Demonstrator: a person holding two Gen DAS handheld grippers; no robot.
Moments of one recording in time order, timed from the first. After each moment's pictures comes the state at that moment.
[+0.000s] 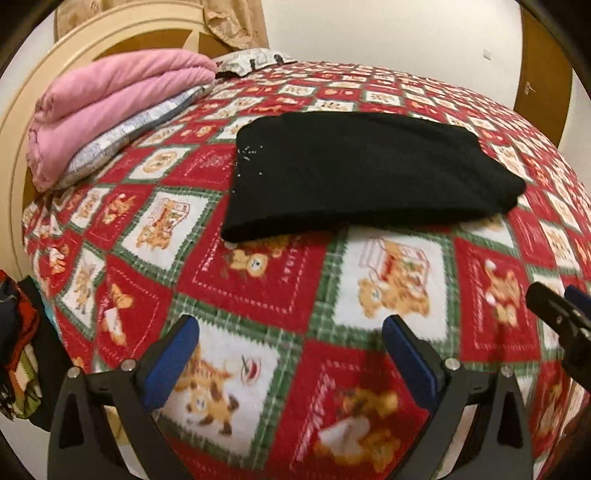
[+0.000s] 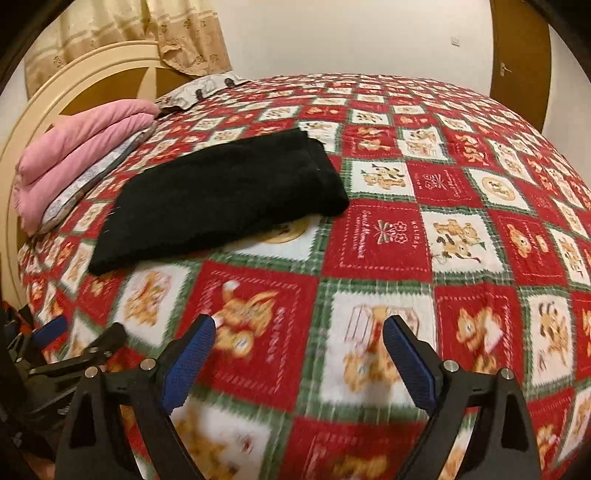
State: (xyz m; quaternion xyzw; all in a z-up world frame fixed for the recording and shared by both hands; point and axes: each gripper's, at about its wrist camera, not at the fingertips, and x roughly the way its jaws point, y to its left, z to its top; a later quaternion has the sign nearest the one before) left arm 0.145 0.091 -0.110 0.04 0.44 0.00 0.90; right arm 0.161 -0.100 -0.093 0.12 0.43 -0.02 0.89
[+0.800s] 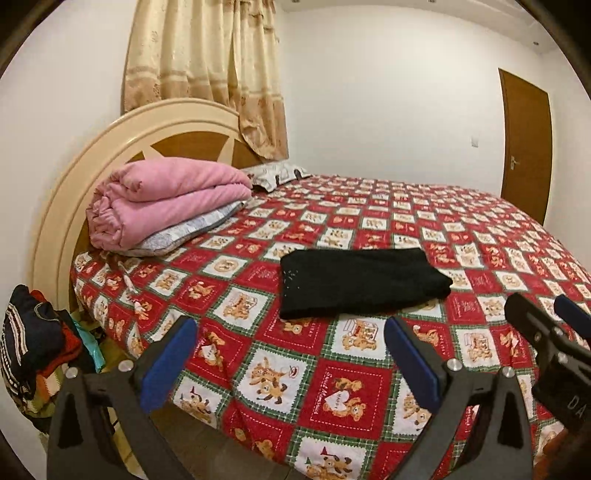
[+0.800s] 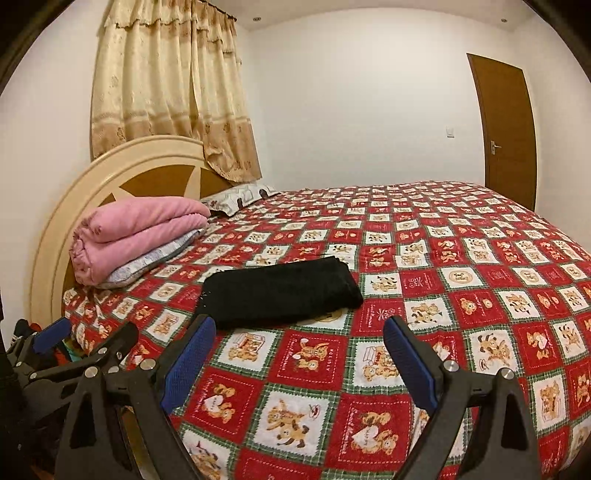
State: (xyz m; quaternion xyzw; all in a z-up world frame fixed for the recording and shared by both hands) left arm 0.020 0.132 0.001 0.00 0.23 0.01 0.97; right arm 0.027 -0.065 0.013 0.12 0.21 -0.02 0.97
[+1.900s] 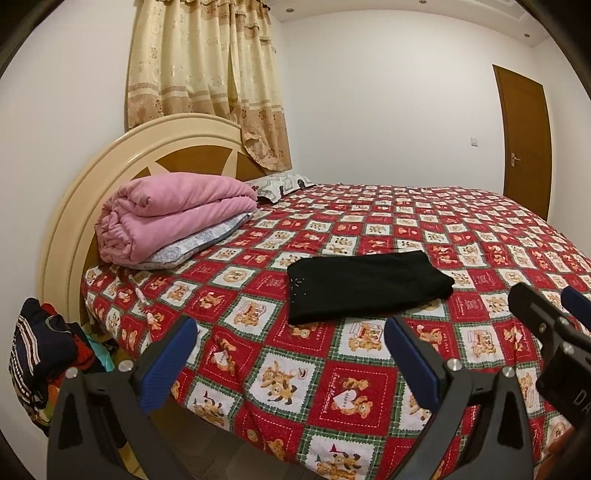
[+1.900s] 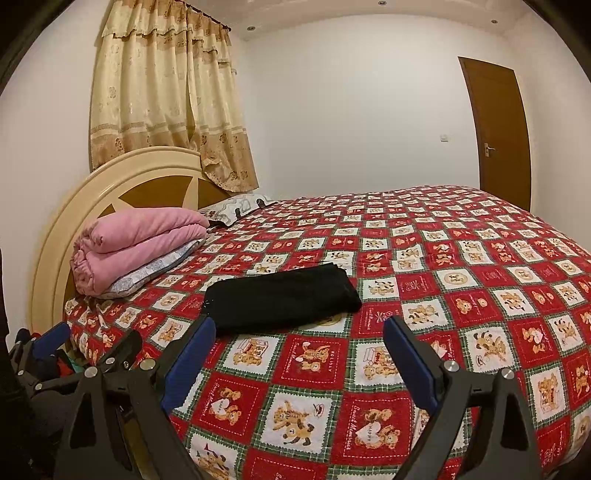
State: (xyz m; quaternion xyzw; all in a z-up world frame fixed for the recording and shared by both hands) left arm 0.005 0.129 0.001 0.03 0.22 0.02 0.98; right arm 0.014 -0.057 0.017 0.13 0.19 -0.03 0.97
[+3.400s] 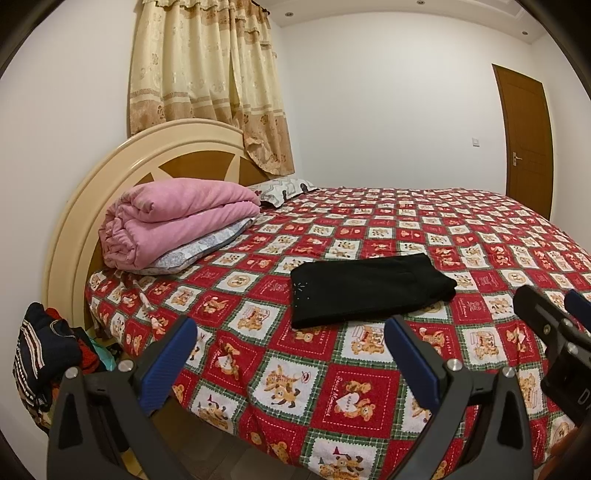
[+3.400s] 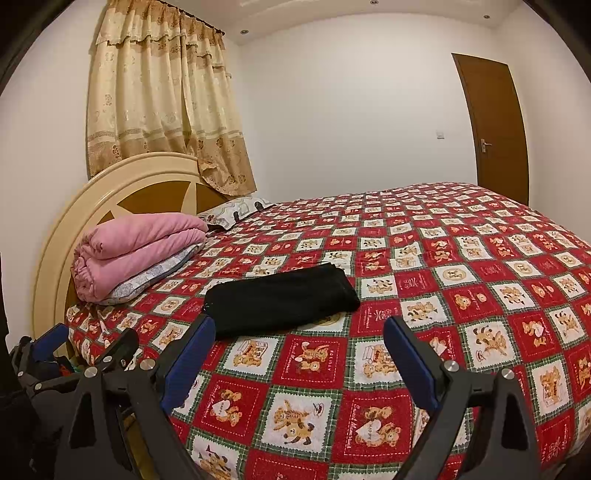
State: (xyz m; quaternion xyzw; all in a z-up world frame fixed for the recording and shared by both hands) left arm 0.005 0.132 0.007 0.03 0.21 0.03 0.98; right arm 0.010 -0.053 0.019 0.14 0.19 -0.04 0.97
